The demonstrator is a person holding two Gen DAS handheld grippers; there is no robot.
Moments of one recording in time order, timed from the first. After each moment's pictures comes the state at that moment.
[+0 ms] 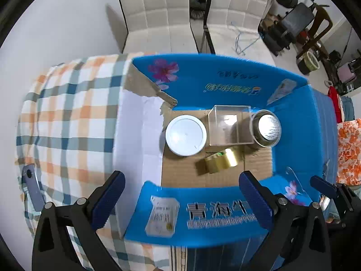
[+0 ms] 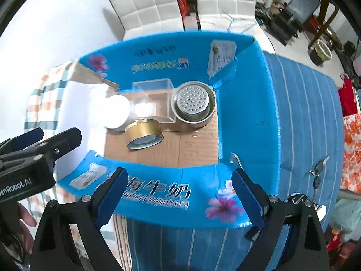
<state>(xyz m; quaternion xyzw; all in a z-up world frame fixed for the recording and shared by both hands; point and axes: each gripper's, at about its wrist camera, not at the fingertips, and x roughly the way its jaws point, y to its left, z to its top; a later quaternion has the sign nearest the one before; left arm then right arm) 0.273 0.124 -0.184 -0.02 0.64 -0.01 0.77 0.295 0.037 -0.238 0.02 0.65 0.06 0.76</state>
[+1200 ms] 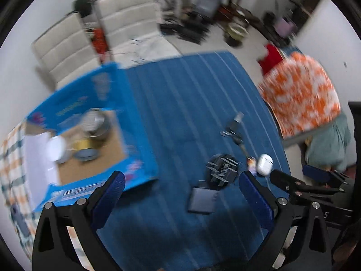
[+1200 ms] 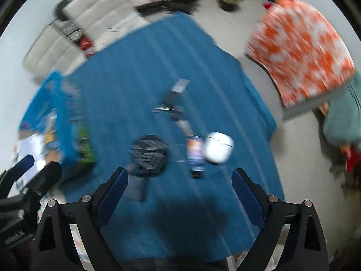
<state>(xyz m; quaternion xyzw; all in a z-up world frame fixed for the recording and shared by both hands) 0.182 -0.177 -0.163 0.09 0.60 -0.20 0.77 0.122 -0.309 -0.218 0.19 0.64 -0.16 0.73</state>
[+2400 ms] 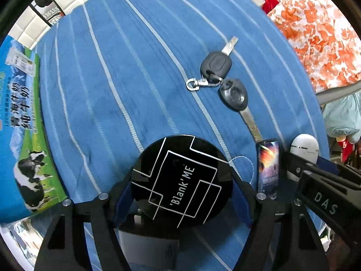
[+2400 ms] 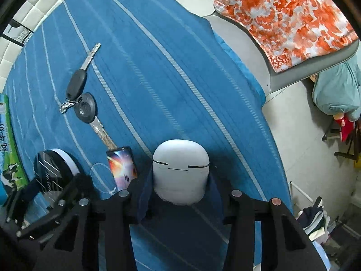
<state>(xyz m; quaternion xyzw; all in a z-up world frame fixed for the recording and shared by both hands) 0.183 -0.283 -0.327 0.15 0.67 -0.20 0.70 0.144 -0.370 -0.348 0.21 0.69 -0.23 0.66</state>
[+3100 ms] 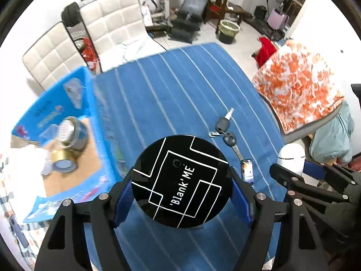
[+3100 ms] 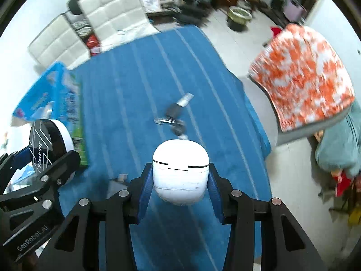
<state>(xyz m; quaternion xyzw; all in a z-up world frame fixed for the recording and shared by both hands) 0.175 -0.196 -0.179 0.10 0.57 -0.20 0.79 0.154 -0.264 -0.197 0.11 0.61 -0.13 0.78</state>
